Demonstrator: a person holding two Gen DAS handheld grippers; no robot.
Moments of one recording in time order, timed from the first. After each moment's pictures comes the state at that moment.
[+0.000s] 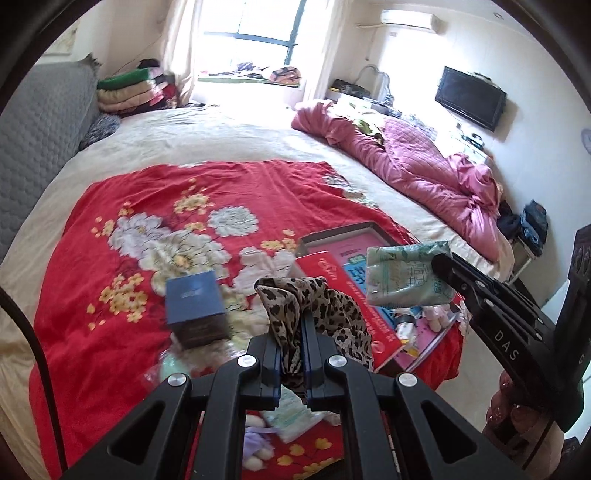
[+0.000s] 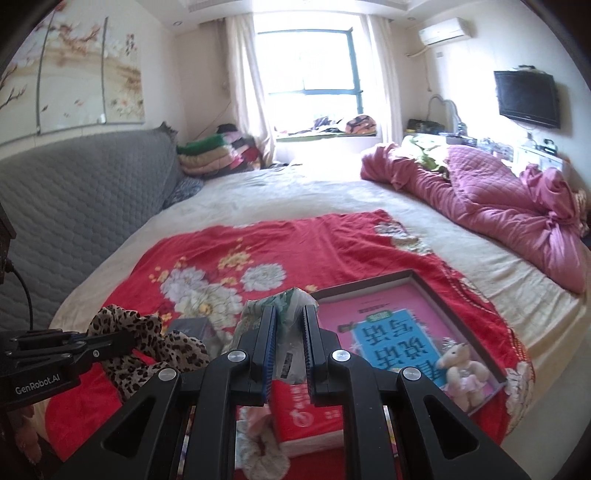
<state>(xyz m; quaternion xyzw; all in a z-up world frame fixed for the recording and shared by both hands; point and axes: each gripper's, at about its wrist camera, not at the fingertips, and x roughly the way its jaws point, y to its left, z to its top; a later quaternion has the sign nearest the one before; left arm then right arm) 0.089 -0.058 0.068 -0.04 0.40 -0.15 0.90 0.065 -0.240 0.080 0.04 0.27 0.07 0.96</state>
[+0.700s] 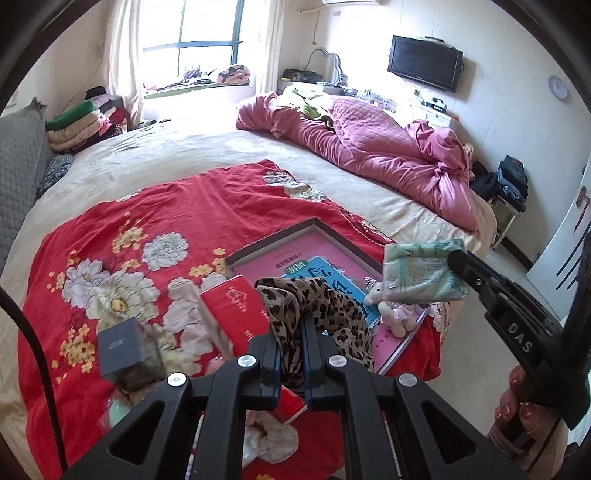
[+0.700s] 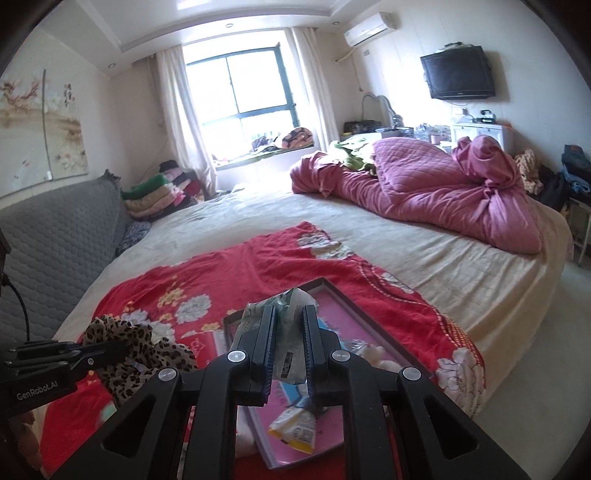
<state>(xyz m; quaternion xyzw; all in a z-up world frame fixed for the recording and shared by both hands) 0.114 -0.177 0.078 0.03 0.40 -0.21 0.89 0.042 -0.367 0.085 0.11 0.24 -0.03 0.96</state>
